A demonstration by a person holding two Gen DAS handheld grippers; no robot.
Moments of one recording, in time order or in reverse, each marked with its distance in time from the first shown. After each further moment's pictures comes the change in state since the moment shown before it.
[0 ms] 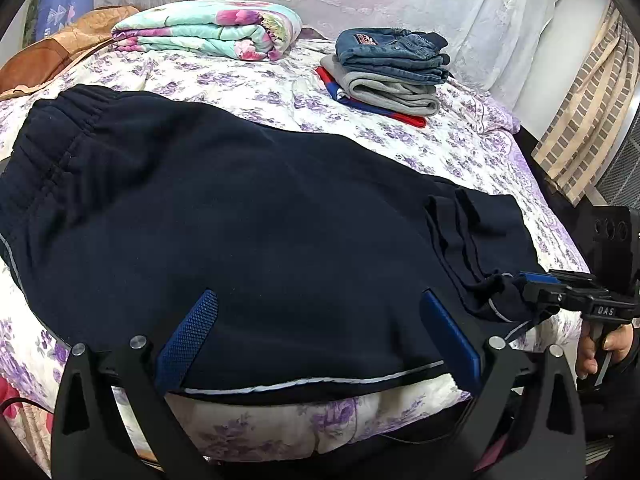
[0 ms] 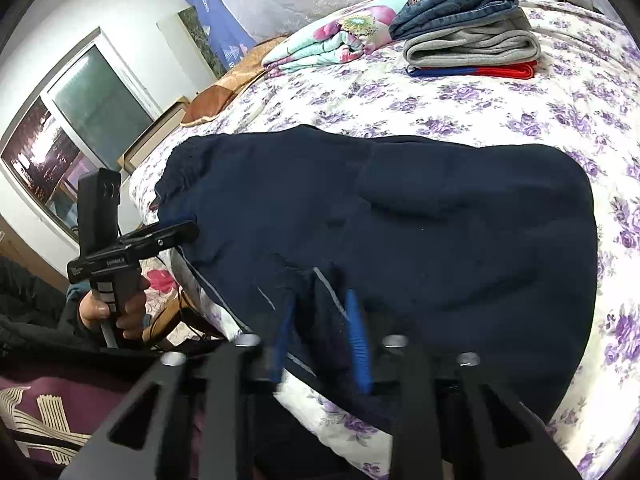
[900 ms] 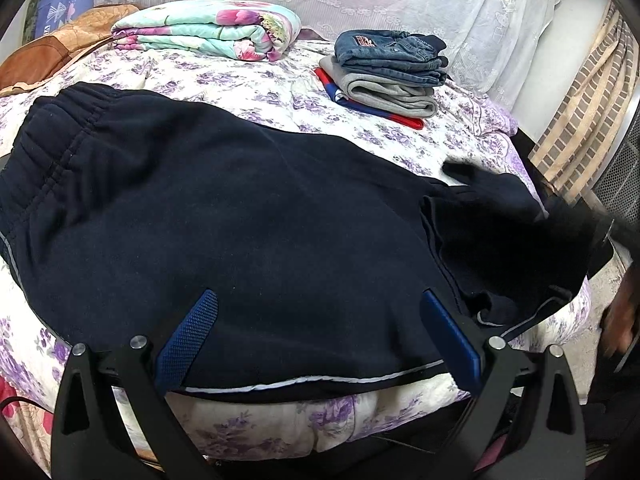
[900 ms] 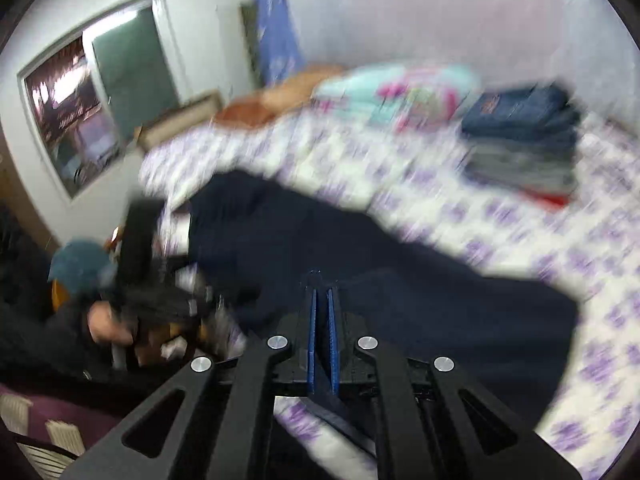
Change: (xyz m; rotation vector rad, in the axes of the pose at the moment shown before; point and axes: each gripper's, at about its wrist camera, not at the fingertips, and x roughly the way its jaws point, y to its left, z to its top) left arm -0.003 0.002 -0.002 -0.008 -0.005 -0.018; right arm 0.000 0.086 0.041 -0.272 -0.029 -0.072
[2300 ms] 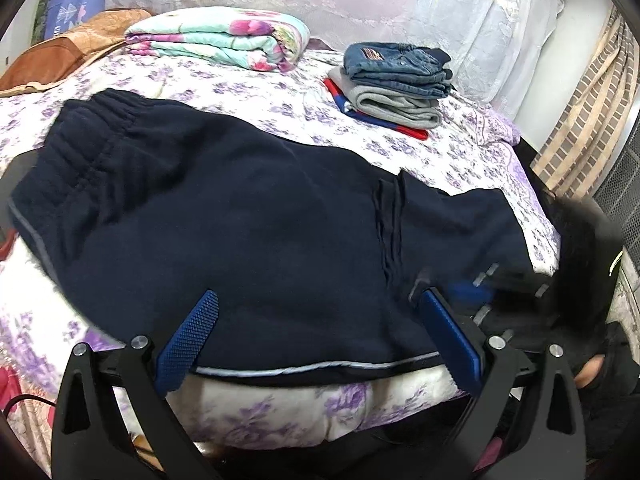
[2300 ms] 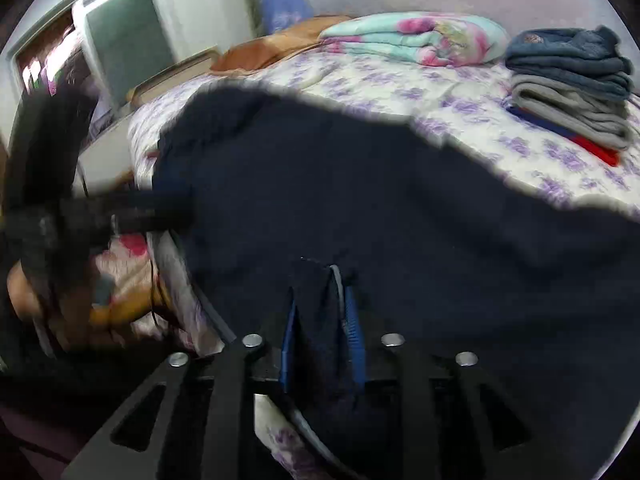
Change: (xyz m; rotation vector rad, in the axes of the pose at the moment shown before) left arm -0.022 0.012 -0.002 -0.020 -0.035 0.017; right arm 0.093 0.025 -0.027 -0.052 0.045 0.003
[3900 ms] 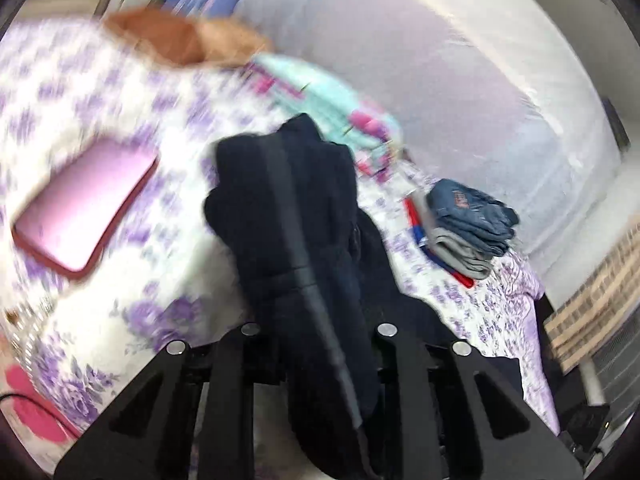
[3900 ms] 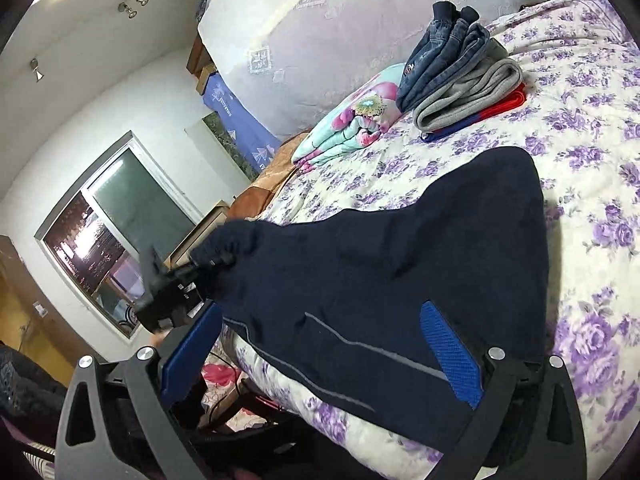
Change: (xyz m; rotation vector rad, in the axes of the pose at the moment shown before) left arm -0.032 0.091 0.038 -0.367 -0.323 0.061; right arm -0.109 -0.089 -0.070 0.491 -0.405 0.213
